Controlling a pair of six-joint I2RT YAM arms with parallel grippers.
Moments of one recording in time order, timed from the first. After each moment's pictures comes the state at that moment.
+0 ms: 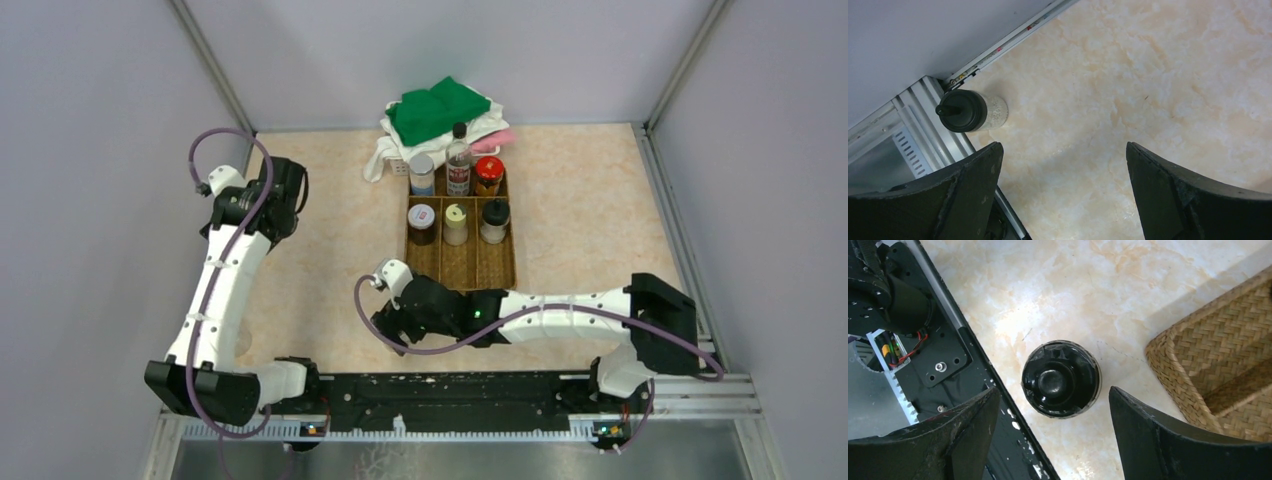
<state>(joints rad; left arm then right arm) -0.18 1.22 1.44 -1.38 -0.81 -1.00 1.34 1.55 1.04 -0.12 0.19 0.28</state>
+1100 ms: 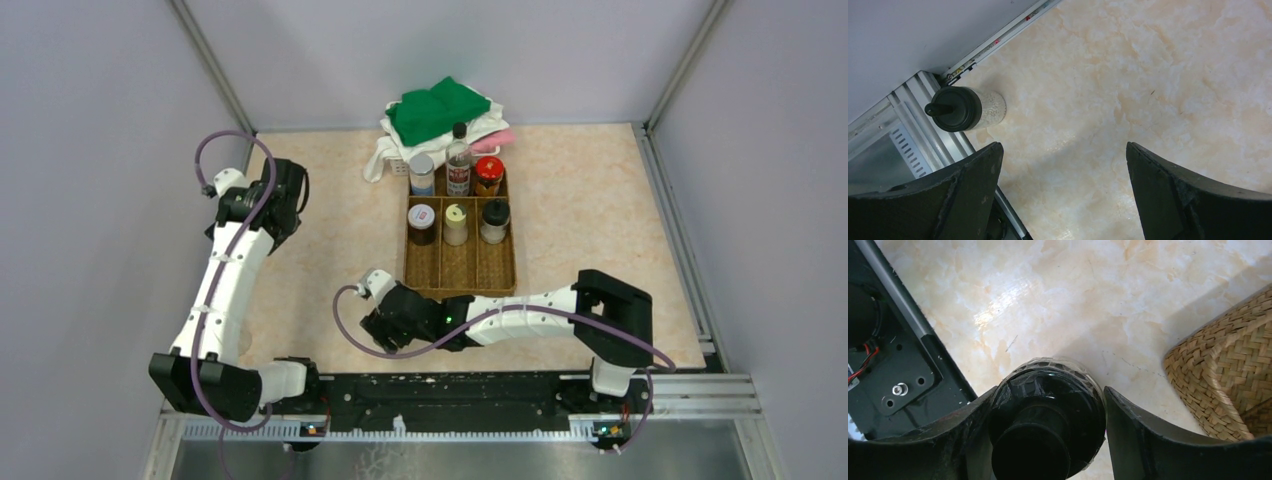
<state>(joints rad) -0.14 1.25 1.39 -1.34 -0.77 -0.97 1.35 1.76 1.10 -0.05 0.21 0.29</state>
